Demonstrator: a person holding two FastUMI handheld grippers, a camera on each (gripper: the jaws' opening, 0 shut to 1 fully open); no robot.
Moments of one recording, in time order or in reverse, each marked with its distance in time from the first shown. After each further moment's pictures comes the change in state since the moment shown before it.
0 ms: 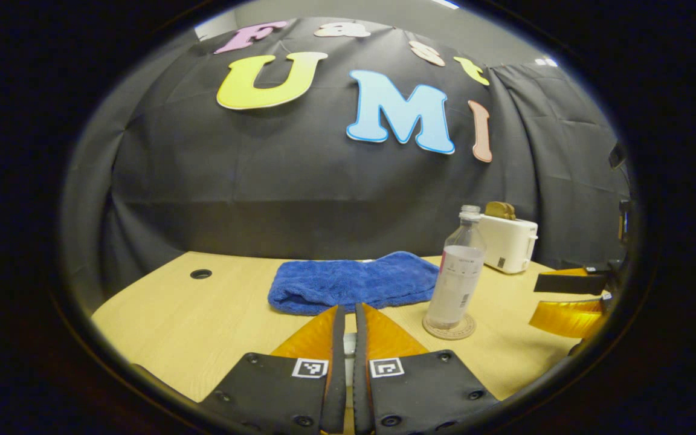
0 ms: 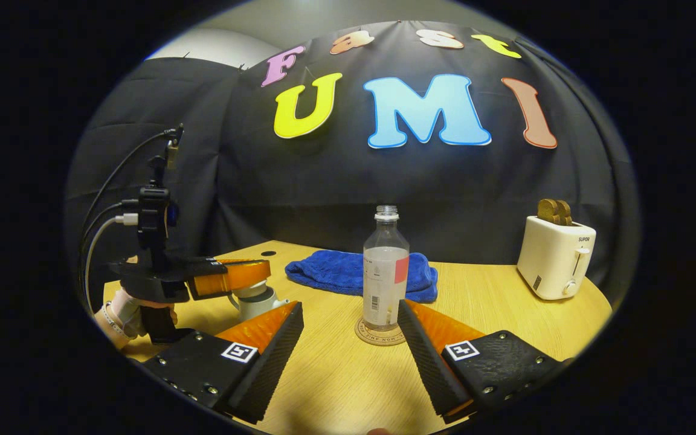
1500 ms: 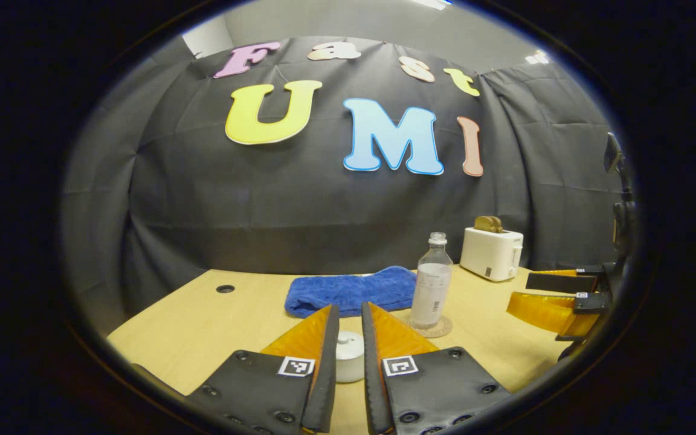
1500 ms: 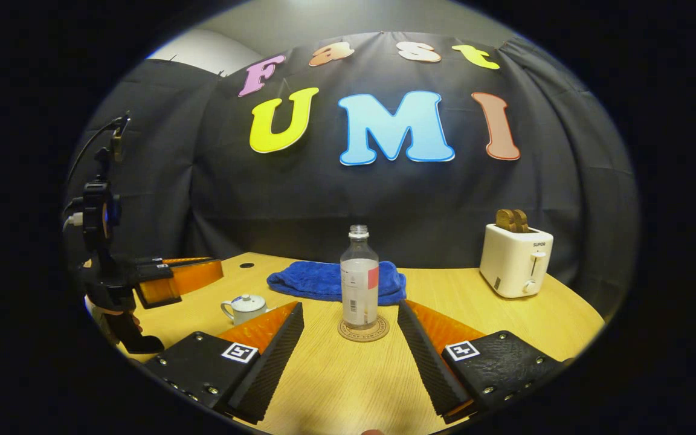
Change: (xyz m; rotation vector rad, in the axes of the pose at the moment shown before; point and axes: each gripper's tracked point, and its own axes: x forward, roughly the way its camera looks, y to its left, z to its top) left arm -0.105 -0.019 0.046 0.017 -0.075 0.040; right arm -0.051 -0.006 0.024 0.027 -0.034 -0.194
